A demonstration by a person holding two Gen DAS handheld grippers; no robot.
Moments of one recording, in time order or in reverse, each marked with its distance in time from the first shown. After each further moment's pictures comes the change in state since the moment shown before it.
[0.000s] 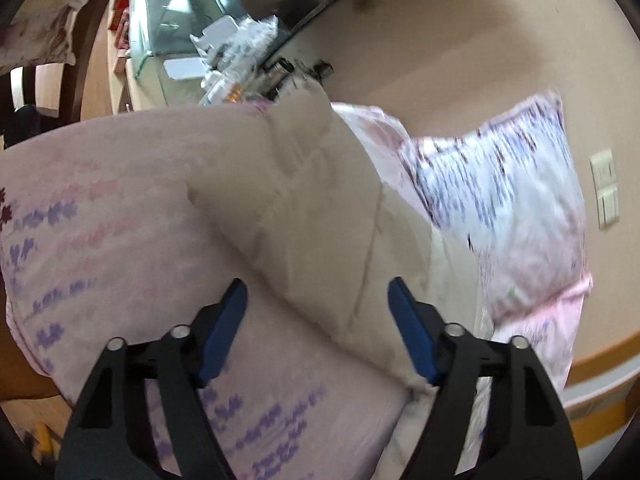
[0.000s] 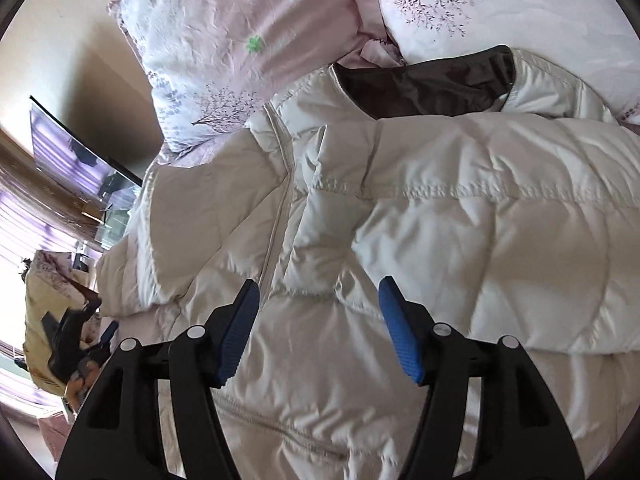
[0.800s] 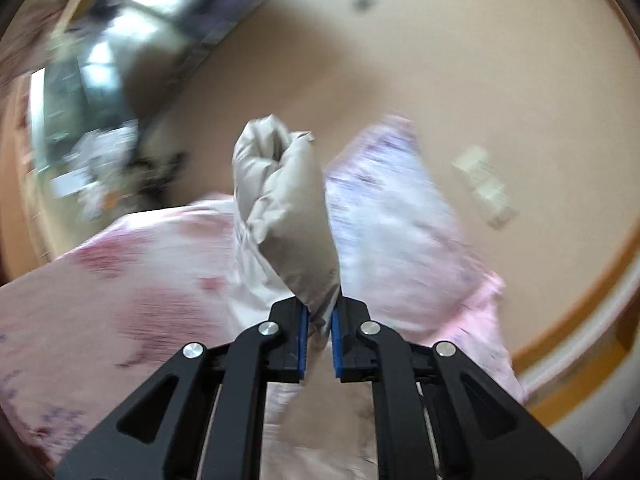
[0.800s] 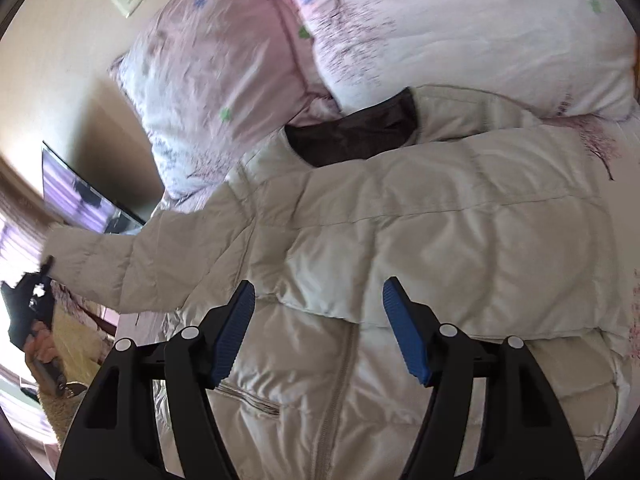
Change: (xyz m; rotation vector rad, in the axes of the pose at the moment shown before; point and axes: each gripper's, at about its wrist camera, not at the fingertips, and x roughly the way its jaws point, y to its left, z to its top) left arm -0.074 -0.180 0.010 0.294 -0.186 -0.325; right arm -0.078 -0.069 -0.013 0.085 -0.158 0.013
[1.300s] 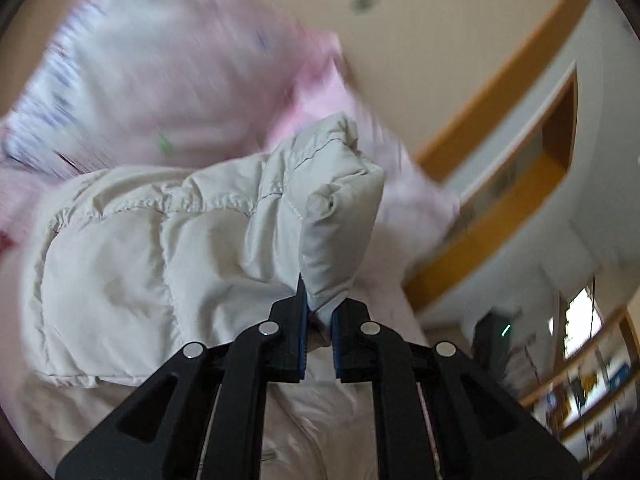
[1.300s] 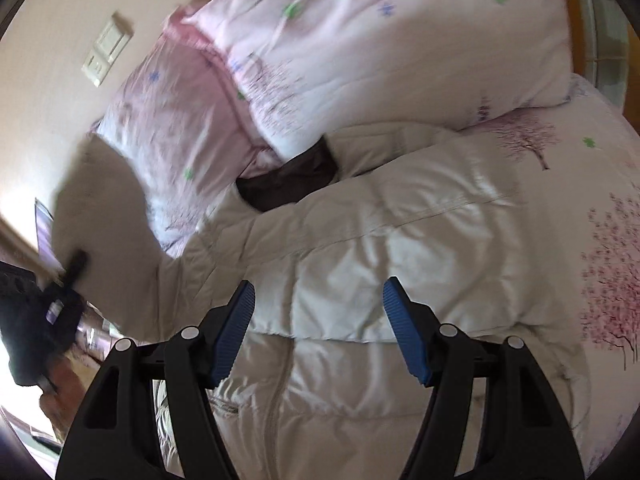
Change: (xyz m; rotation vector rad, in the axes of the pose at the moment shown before) left arm 0.131 -0.200 -0.207 0.367 0.552 -0.354; right arm -0.051 -0.067 -0.001 0.136 -0.130 -0.037
